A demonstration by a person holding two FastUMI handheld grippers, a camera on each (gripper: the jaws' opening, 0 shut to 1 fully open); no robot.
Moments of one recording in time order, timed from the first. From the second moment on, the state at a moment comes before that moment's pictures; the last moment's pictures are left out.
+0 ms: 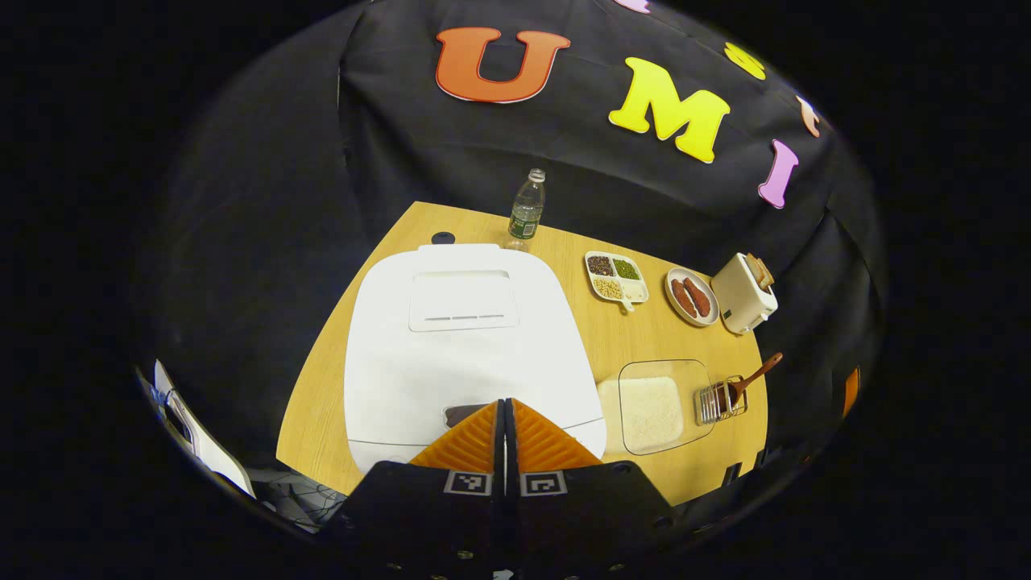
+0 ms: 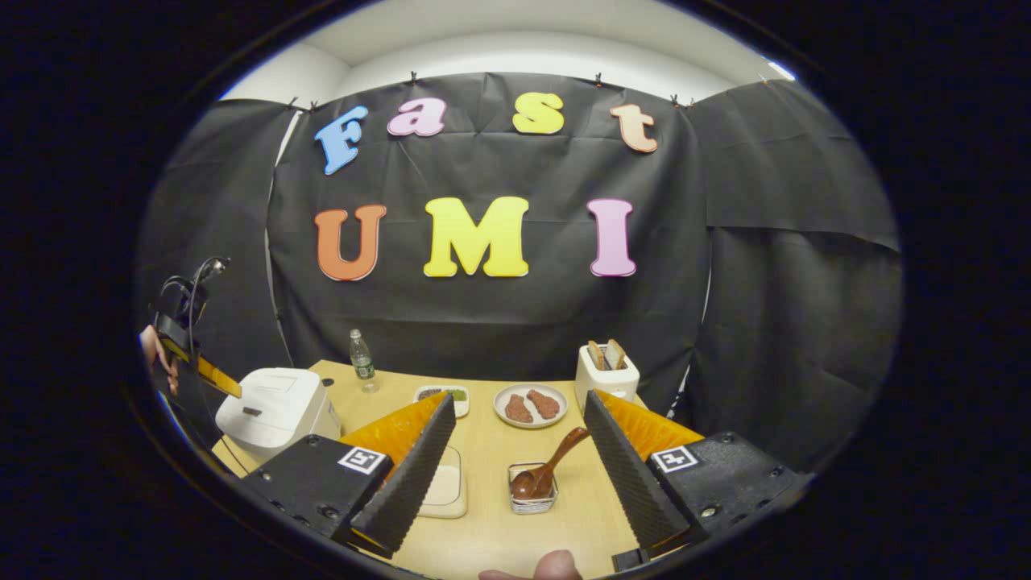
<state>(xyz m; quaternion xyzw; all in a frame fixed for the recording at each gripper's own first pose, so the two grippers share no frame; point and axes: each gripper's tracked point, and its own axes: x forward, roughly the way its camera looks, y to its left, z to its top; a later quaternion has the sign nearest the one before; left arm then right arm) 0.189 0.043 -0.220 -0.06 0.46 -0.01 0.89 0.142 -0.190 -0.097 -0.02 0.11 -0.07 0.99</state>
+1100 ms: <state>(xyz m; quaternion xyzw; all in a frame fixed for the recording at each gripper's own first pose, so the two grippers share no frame) 0.194 0.054 -0.238 -0.13 0.42 0.04 0.90 0.164 -0.174 -0.091 -0.01 0.13 -0.03 0.99</state>
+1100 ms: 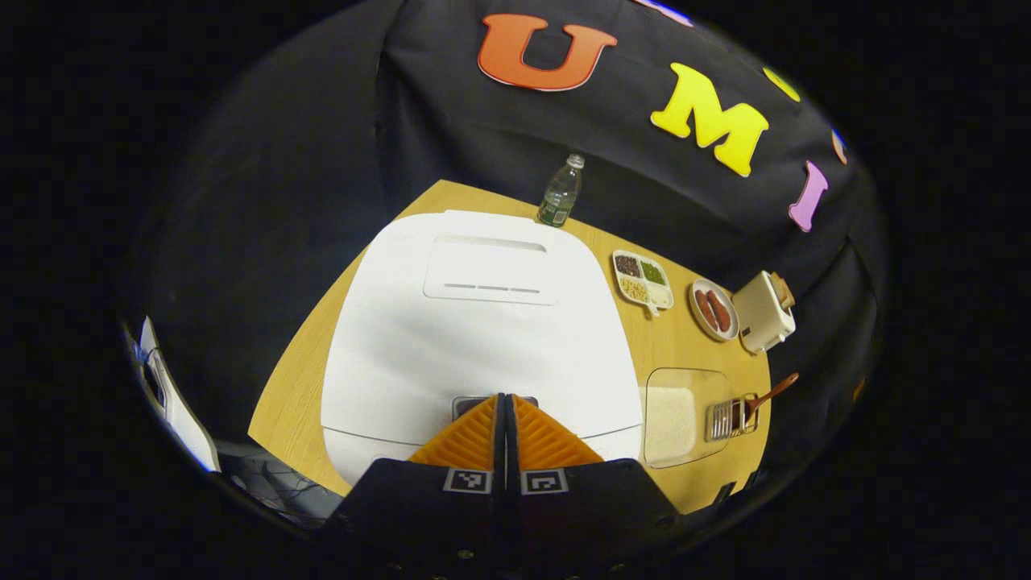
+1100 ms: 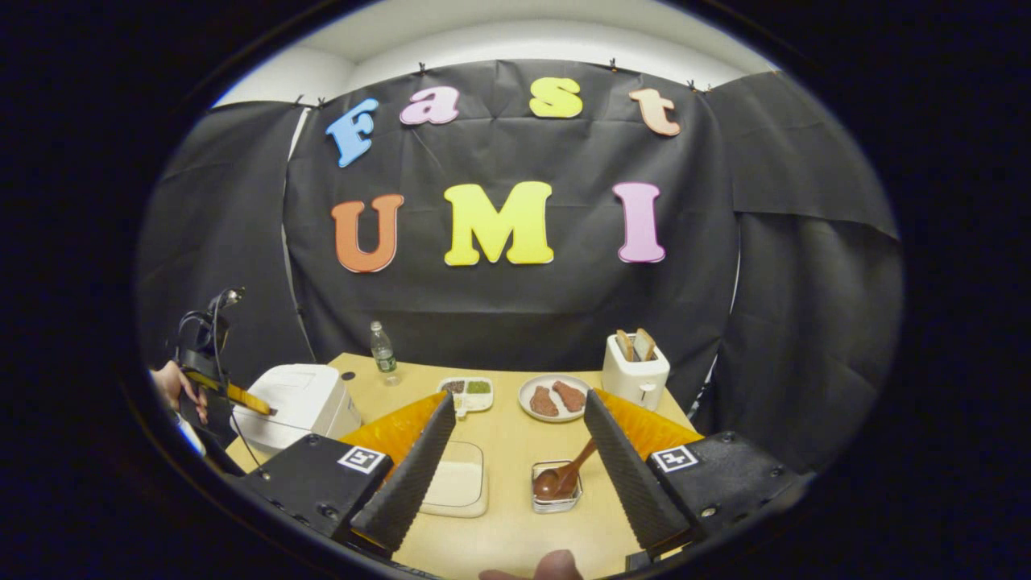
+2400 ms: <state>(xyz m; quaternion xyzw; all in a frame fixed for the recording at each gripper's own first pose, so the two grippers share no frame) 0.140 0.012 0.027 -0.03 0.02 0.02 1.00 0.116 -0.202 -0.072 -0.01 0.10 -0.06 0.99</state>
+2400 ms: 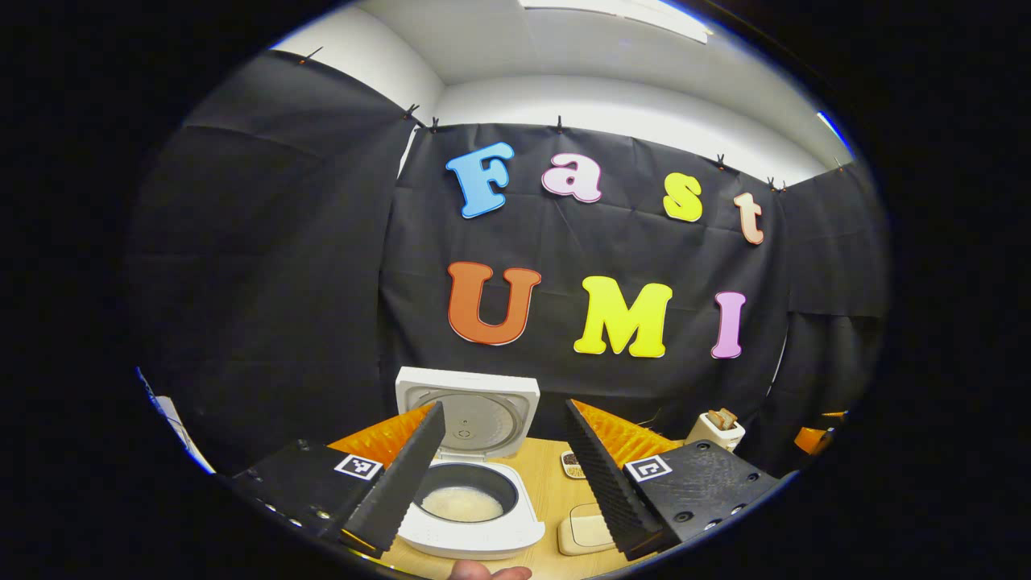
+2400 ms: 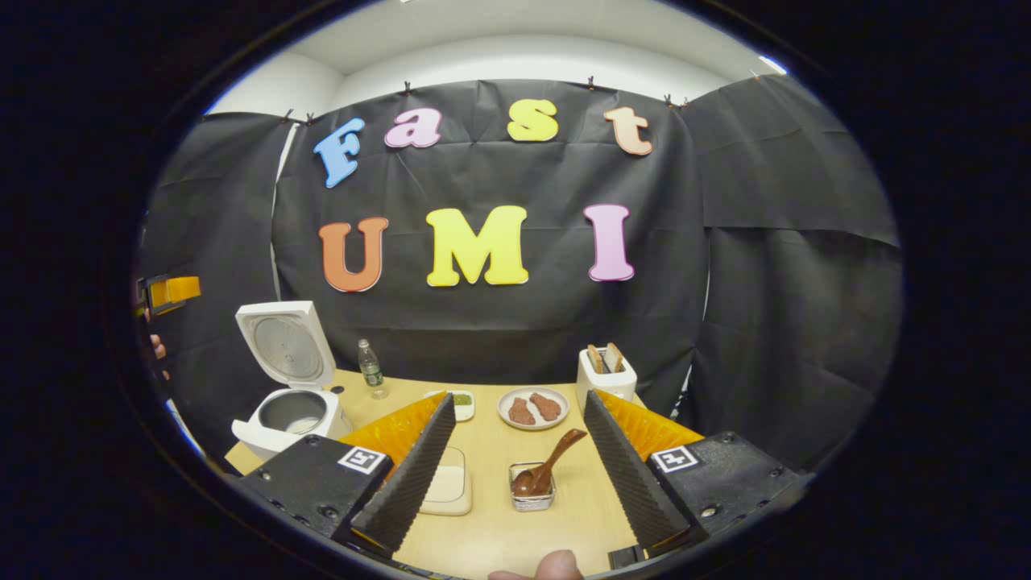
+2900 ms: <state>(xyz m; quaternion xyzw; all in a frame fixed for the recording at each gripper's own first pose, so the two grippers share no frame) 0.100 -0.040 0.005 -0.02 0.03 0.03 1.00 0.149 -0.231 -0.140 0.00 0.13 -0.04 0.99</state>
